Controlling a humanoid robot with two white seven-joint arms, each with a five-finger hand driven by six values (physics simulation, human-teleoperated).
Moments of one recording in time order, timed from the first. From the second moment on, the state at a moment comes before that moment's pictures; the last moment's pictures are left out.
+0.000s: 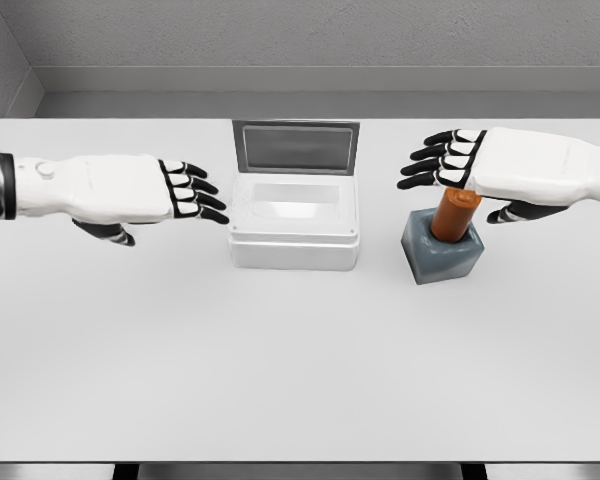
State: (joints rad) left arm -0.83 1.00 -0.78 -1.76 -0.26 -0.61 -0.60; right arm -0.94 -1.18 0.99 -1.76 0.16 -0.61 0.27
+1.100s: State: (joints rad) left arm -0.83 1.04 -0.72 -1.77 -0.26 -0.61 -0.61; right arm -1.10 -1.01 1.07 -1.69 0.45 -0.61 0.61
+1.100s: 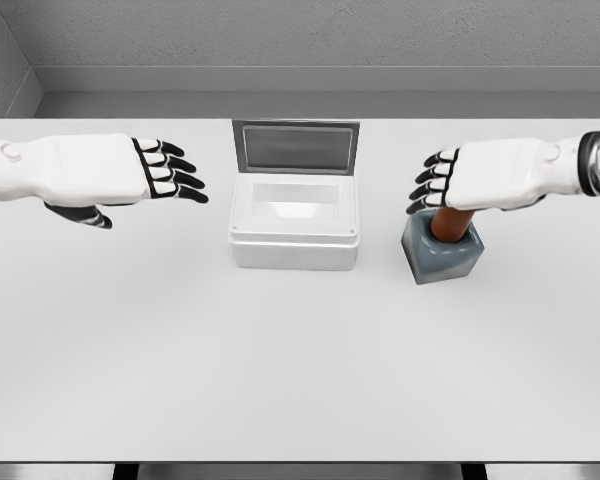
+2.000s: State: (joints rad) left arm -0.83 1.01 -0.71 -1.76 -0.26 -0.61 -0.61; right arm -1.10 -0.97 1.11 -1.62 0.47 -0.61 0.61
